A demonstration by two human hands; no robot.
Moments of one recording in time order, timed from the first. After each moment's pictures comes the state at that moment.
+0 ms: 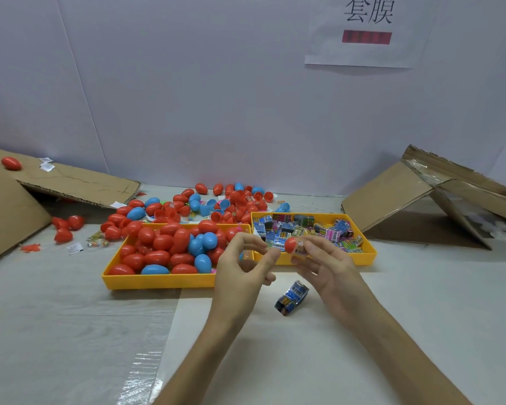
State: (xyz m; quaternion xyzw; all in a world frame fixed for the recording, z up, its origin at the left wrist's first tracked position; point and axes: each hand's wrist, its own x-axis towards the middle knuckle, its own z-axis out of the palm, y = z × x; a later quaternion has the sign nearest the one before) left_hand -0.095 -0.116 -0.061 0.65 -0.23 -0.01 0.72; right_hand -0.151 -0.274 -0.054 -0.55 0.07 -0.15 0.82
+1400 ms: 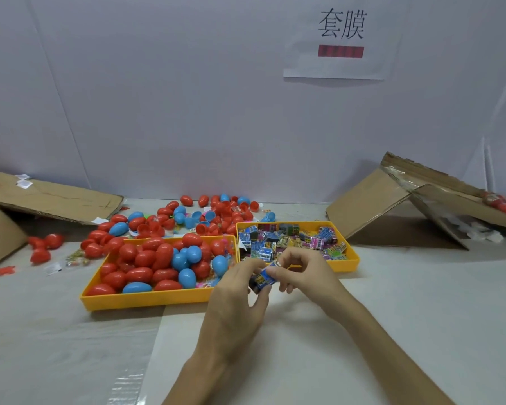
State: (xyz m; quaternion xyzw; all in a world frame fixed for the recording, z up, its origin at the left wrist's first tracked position) left_hand -0.101 -0.120 -0.078 0.78 -0.39 0.19 0.45; right_hand -0.131 -0.296 -0.062 -0.81 0.03 -0.14 0.57
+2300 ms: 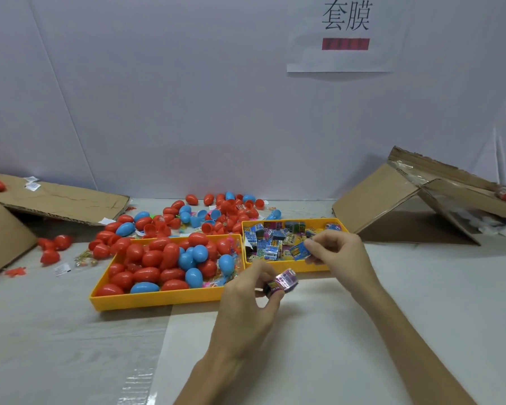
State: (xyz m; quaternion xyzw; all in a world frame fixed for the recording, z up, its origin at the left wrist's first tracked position) left_hand -0.102 -0.124 -0.083 0.76 -0.37 0.11 0.52; right_hand -0.136 -0.324 -0.049 -0.81 0.12 -0.28 0.51
